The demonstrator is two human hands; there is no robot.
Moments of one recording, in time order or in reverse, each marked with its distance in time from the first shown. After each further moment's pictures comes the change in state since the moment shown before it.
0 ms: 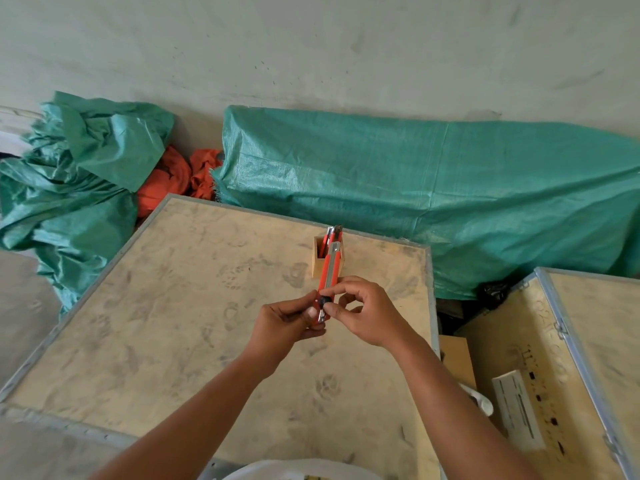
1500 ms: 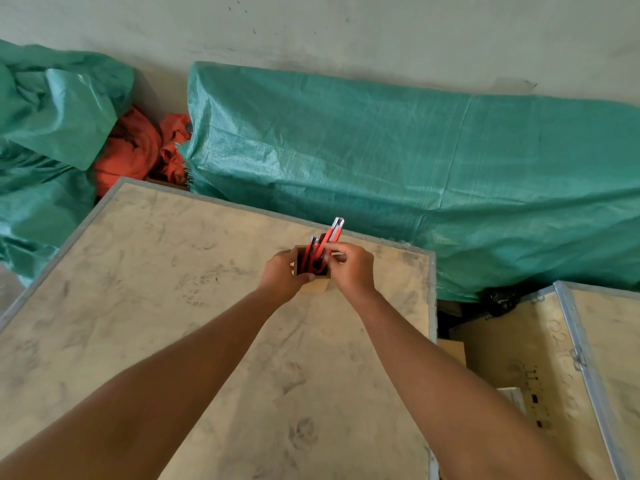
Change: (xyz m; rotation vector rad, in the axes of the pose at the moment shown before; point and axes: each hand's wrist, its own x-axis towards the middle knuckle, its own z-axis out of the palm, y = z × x) left_hand 0.241 -0.036 -0.003 0.973 0.148 -0.101; right_hand 0.194 0.112 -0.004 -0.194 0.335 0.157
